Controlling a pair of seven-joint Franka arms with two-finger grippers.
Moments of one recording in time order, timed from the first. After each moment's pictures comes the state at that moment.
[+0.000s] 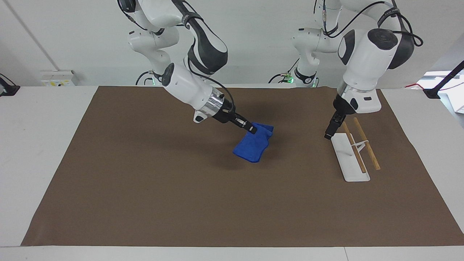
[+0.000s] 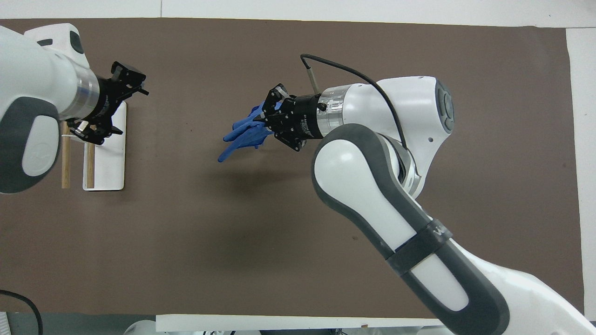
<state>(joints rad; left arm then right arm) -0.37 0.05 0.03 -1.80 0.01 1.97 -1.28 0.37 0.25 0.19 -1.78 0.95 2.42 0.87</state>
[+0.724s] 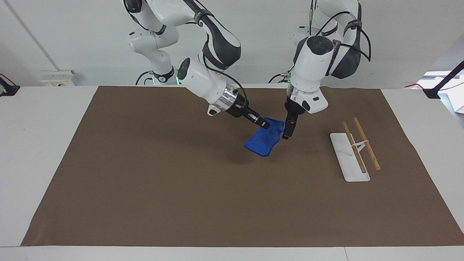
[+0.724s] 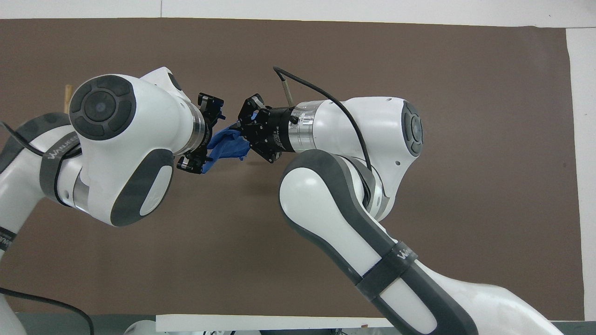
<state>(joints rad) -0.59 0.06 0.03 -1.90 -0.04 2.10 -1.68 0.45 0.26 0.19 -1.78 0.96 2.50 0.97</state>
